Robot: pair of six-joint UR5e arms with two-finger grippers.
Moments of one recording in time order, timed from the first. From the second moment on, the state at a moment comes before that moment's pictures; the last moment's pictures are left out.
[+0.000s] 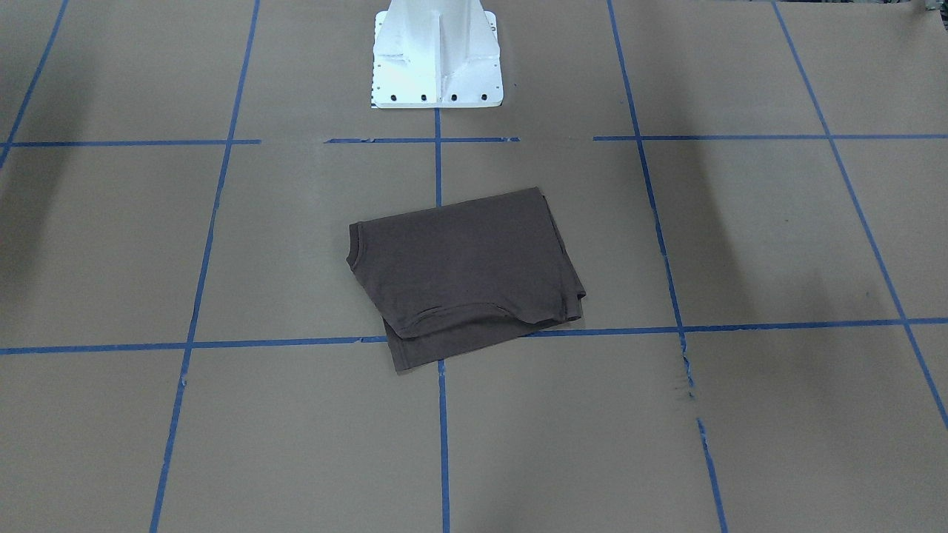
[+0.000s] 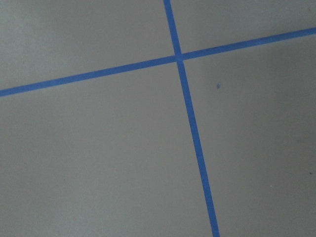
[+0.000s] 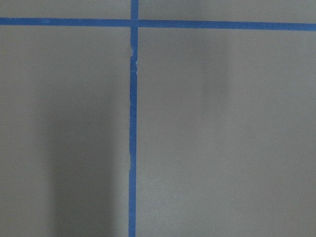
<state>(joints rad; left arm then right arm) -1.57 -1.40 -1.66 -1.70 -2.37 0.14 1.58 -1.79 1.76 -1.57 2.31 -0.03</state>
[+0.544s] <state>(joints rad) -1.57 -1.40 -1.71 -1.62 -2.37 0.13 1.58 -1.79 1.75 -1.57 2.32 -0.03</state>
